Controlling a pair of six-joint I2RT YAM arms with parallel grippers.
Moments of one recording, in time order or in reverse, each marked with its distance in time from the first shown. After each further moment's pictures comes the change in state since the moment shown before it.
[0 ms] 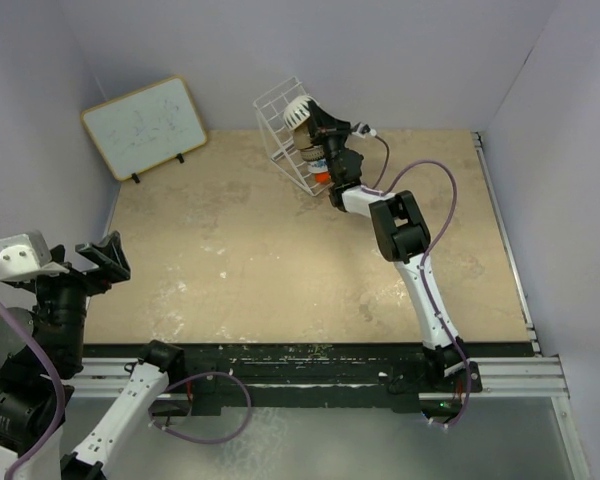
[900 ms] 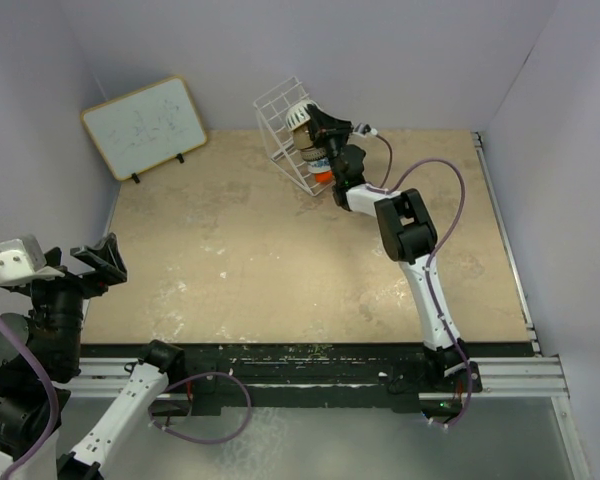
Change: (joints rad) left arm -0.031 -0.018 0.000 -0.001 -0.035 -0.001; right arm -0.008 -0.071 -0.064 -0.126 -0.031 0.014
